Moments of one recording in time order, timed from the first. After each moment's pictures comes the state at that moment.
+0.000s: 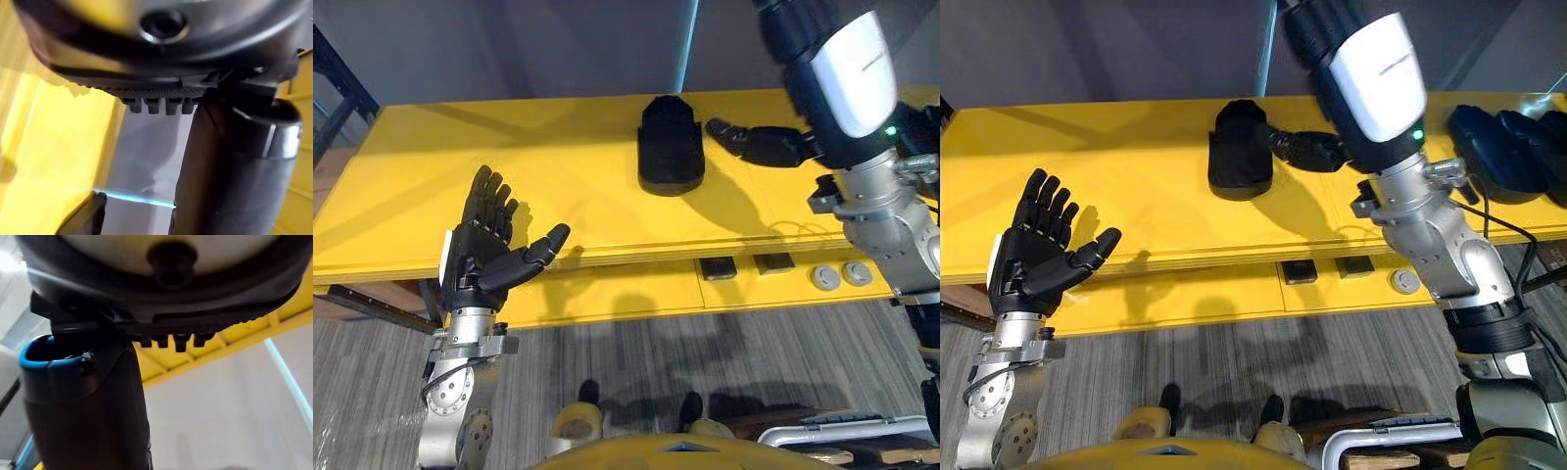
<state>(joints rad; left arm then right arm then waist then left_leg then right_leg) 0.34 0.27 0.05 -0.36 -0.50 -0.28 0.01 -0.40 -0.82 -0.01 -0.12 -0.47 -0.41 -0.38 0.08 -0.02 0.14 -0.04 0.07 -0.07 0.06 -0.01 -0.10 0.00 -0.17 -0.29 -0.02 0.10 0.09</state>
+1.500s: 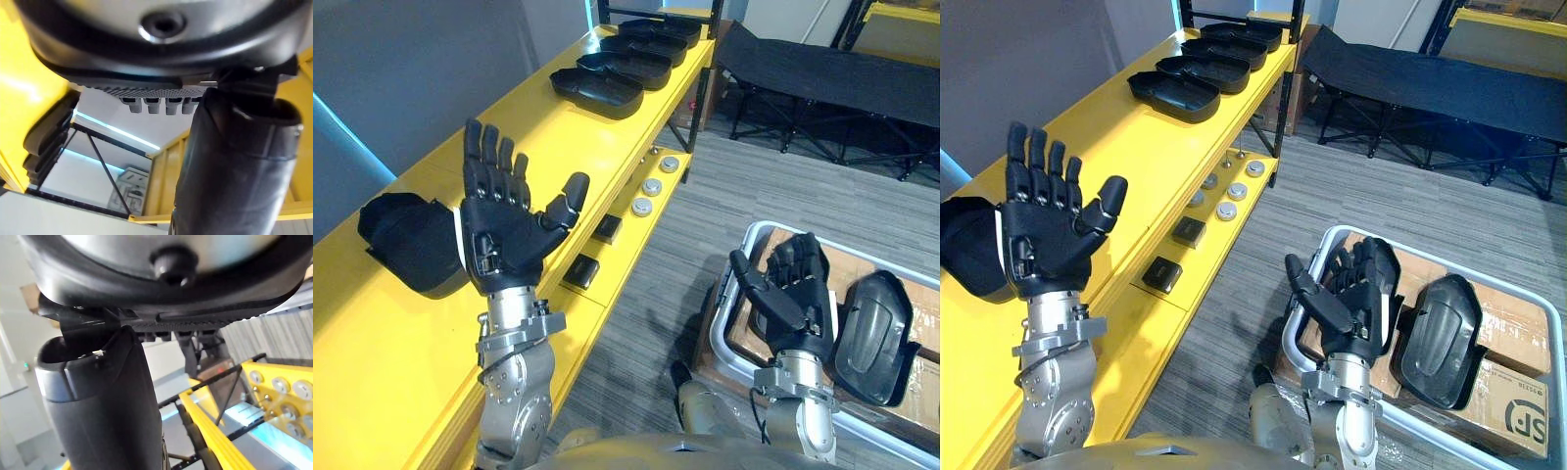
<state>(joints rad) 0.19 0.09 -0.19 -0.53 -0.38 -0.37 0.29 0.53 -0.02 0.08 -0.35 0.40 -0.32 -0.13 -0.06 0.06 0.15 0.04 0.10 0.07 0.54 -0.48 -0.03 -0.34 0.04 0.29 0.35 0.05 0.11</state>
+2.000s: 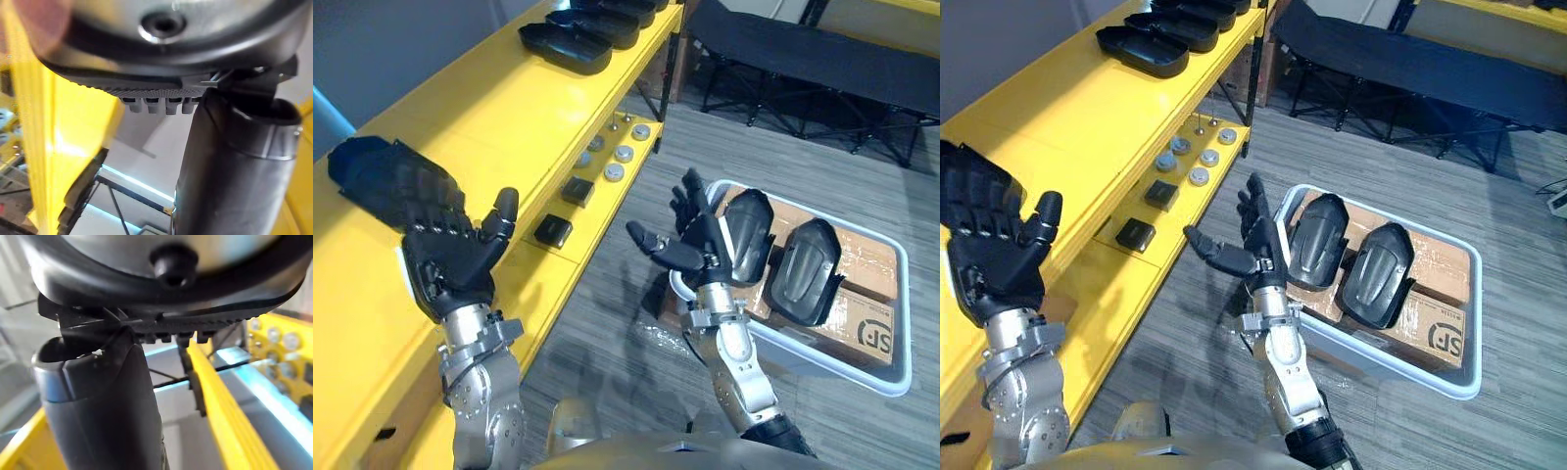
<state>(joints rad) 0.35 0.01 0.01 -0.46 -0.48 -0.37 0.27 0.06 -0.05 0.31 0.00 0.24 -0.29 -0.14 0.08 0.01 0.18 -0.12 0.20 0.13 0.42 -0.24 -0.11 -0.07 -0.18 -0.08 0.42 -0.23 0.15</state>
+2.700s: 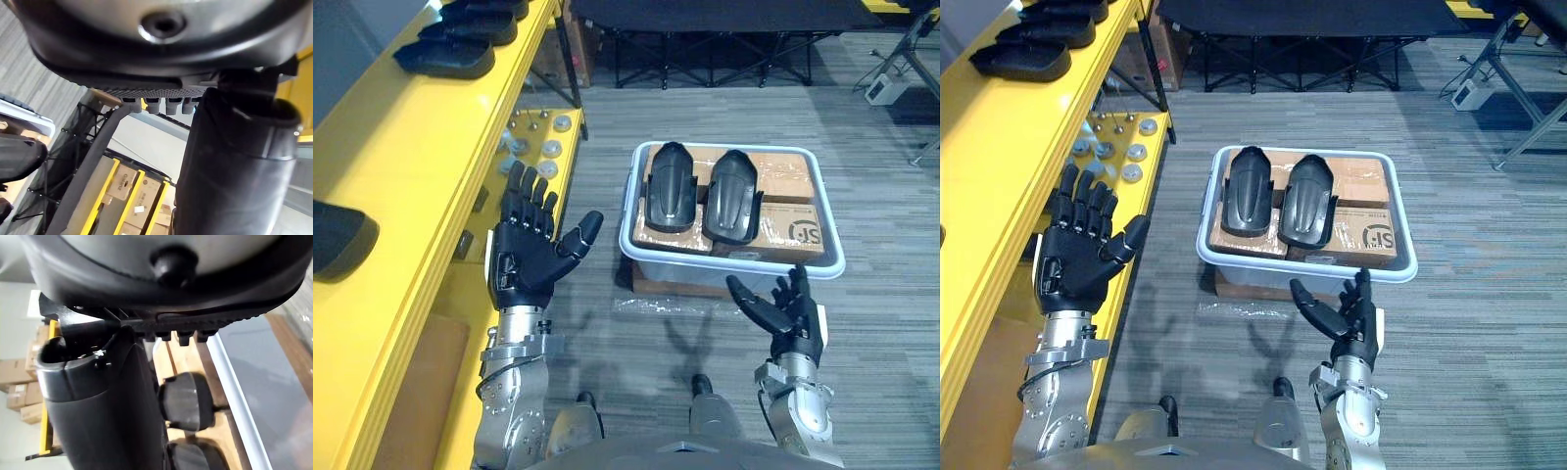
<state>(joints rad) 0.33 0.13 -0.15 -0.43 -0.50 -0.26 0.06 0.33 -0.08 -0.08 0.01 0.32 -0.22 -0.29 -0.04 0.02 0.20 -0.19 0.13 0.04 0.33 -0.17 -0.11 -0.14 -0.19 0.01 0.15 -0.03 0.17</state>
